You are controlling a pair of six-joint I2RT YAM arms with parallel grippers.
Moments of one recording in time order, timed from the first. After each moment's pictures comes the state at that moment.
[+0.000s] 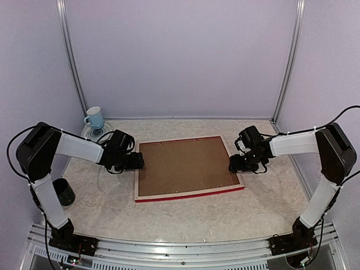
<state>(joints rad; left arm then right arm) -0.49 1.80 0.91 -0.01 -0.11 -0.48 0.46 1.71 0.97 -0.31 0.01 0.33</state>
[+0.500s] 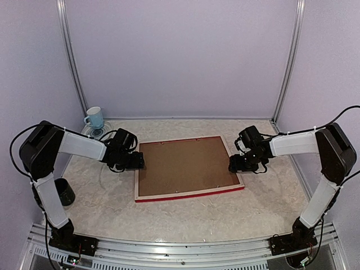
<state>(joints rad) -0.50 1.84 0.97 -0.07 -0.14 -0.47 0.46 1.71 0.97 -0.30 0.00 0.33</state>
